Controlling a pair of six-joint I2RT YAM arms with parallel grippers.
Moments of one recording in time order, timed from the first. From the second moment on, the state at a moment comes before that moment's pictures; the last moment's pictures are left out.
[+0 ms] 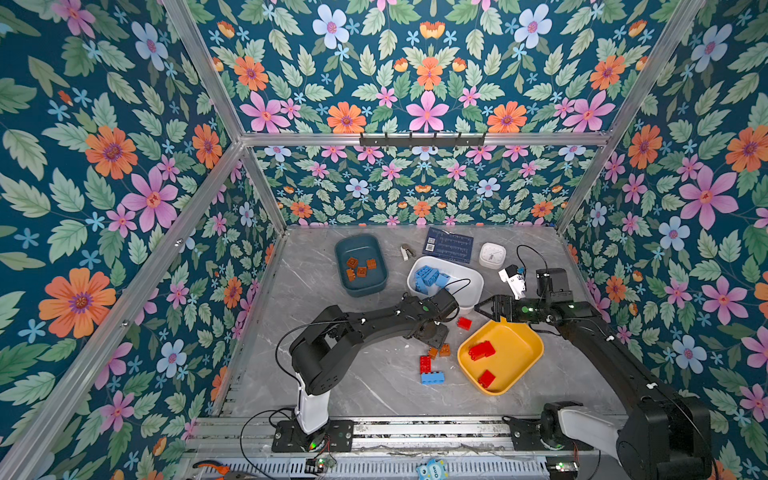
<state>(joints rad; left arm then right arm) -0.98 1.88 1.27 -0.63 -0.09 -0.39 0.10 1.17 0.81 -0.52 -0.78 0.21</state>
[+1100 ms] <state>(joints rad) -0.94 1.87 1.21 -0.61 -0.10 -0.47 0.10 1.18 0.81 -0.52 -0.79 0.21</state>
